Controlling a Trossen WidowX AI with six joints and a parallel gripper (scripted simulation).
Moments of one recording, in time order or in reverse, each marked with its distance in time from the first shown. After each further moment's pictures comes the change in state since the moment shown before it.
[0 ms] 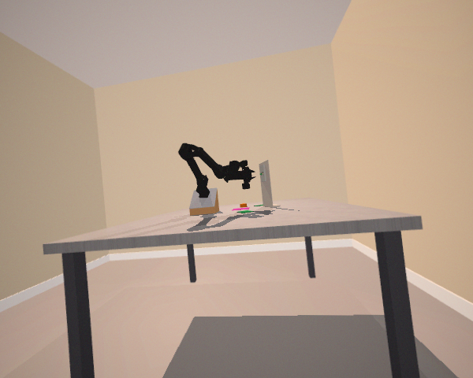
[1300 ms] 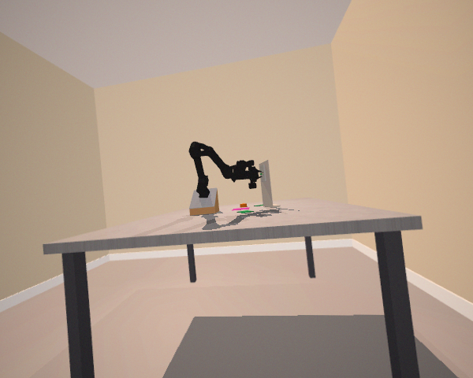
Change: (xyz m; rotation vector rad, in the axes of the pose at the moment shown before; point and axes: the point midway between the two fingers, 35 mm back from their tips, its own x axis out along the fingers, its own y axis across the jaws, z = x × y) arm 0.045 -0.001 0.010 -0.001 -0.001 0.002
